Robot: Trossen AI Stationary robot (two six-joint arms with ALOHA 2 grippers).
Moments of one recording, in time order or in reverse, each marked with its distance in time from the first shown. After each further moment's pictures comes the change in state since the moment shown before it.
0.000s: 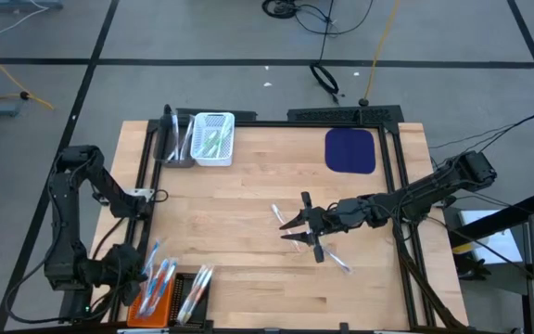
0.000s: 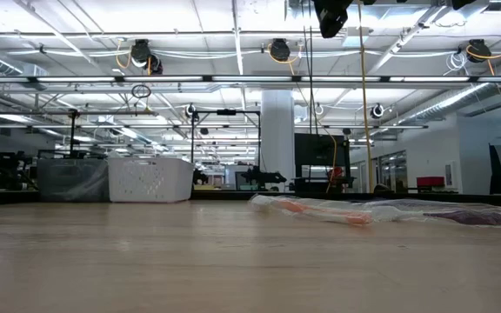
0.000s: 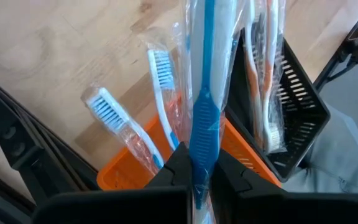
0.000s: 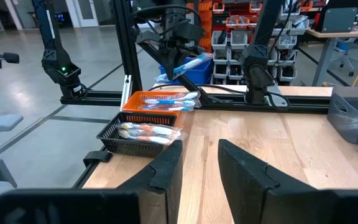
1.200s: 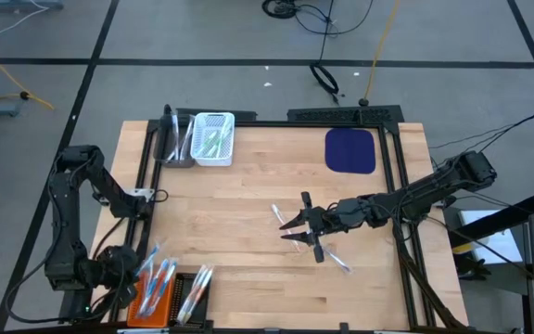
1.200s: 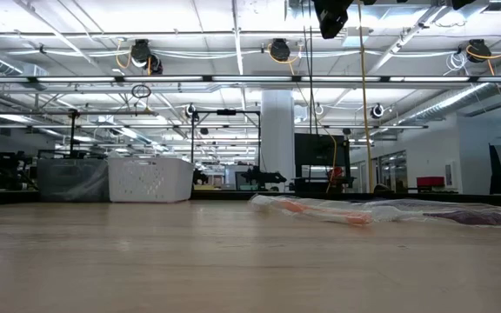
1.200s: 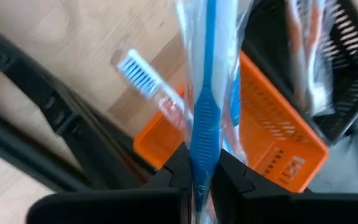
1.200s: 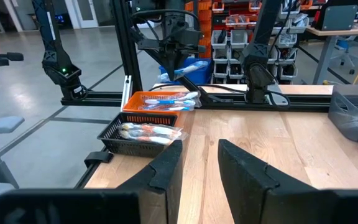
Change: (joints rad) left arm -0.011 -0.006 -0.002 0.030 0.165 0.097; right arm 0.000 0.000 0.000 -0.001 0.000 0.012
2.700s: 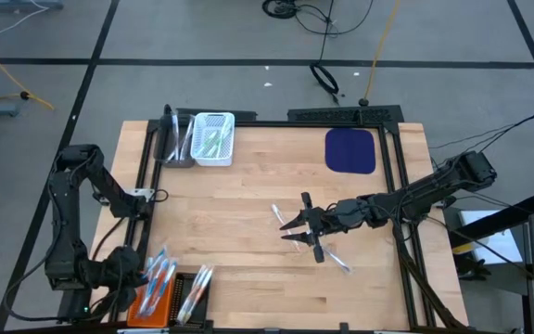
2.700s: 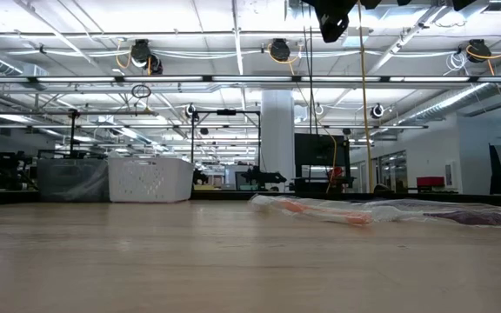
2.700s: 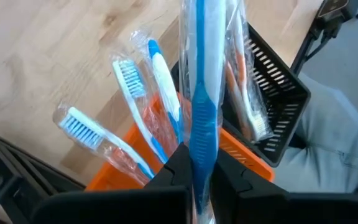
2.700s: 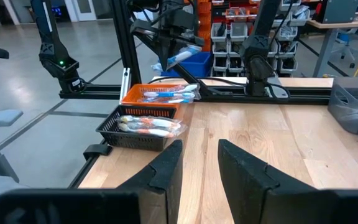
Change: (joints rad) left arm 0.025 -0.005 0.000 0.058 -0.223 0.109; right arm 0.000 0.000 0.000 -0.029 0.000 0.003
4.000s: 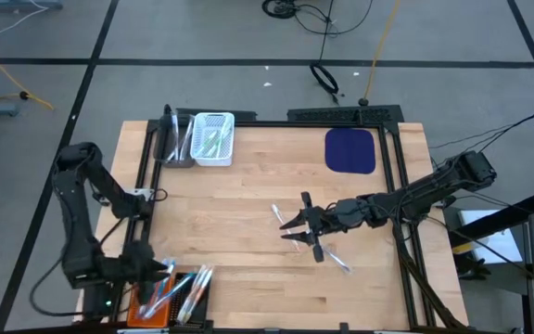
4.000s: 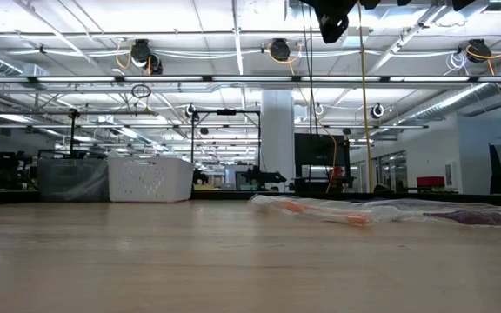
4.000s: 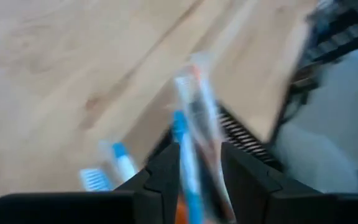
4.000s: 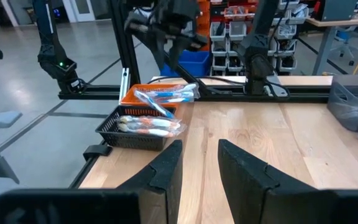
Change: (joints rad) left arm 0.142 -0.050 0.006 -0.047 -0.150 0.153; right arm -0.003 0.000 0.000 -0.001 0.004 0.011
